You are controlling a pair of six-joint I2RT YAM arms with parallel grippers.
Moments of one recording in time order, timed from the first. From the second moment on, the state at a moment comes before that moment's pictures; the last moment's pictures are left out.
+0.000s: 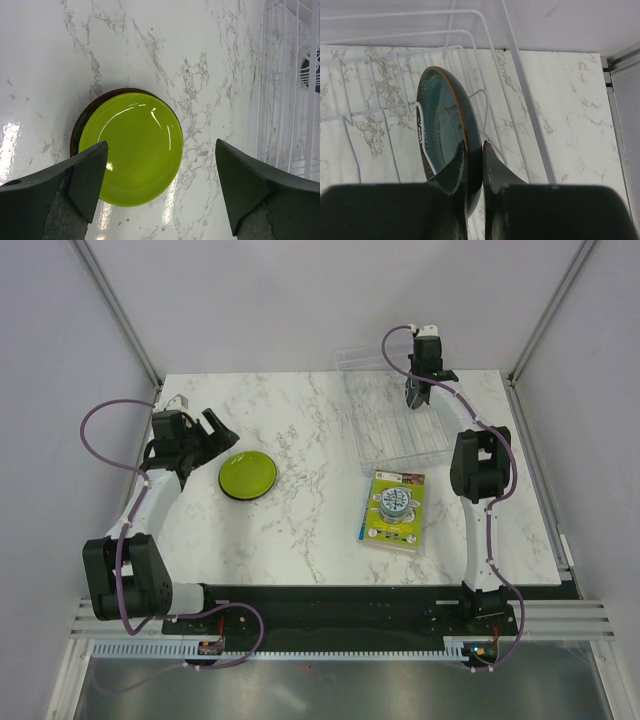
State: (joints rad) left arm 0.09 1.36 0.94 -0.18 0.24 -0.48; right arm 0.16 2.39 2.14 -0.27 0.41 -0.09
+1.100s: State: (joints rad) left arm 0.09 1.36 0.94 -0.17 0.30 -0.48; right arm 0.29 2.00 1.74 -0.02 0.73 -0.26
